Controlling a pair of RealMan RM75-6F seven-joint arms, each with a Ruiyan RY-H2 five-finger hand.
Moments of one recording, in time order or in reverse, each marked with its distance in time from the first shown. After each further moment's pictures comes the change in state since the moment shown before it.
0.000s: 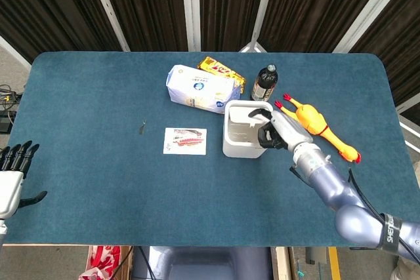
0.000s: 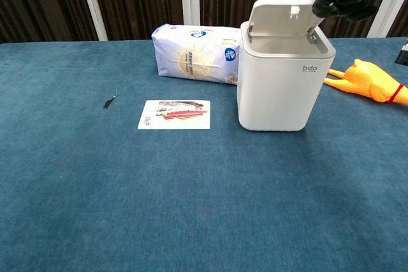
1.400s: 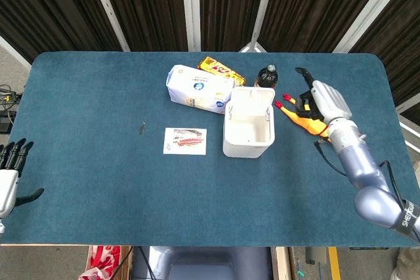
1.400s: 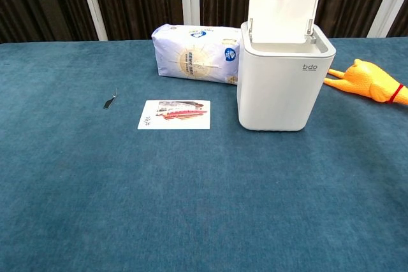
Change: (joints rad) left arm 0.009 -0.010 -0.018 0.012 -0.014 0.022 -0.007; right arm -0.137 -0.045 0.090 0.257 -0.092 0.023 -0.059
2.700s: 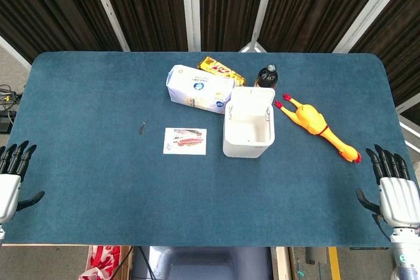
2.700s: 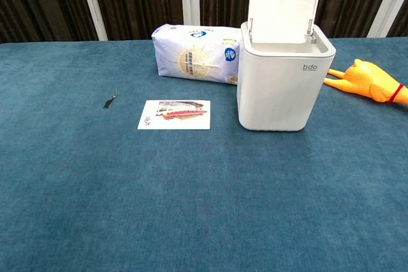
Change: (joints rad) left arm 0.020 -0.009 0.022 0.007 0.080 0.067 0.046; right arm -0.803 -0.175 -0.308 0.083 -1.101 0.711 0.078
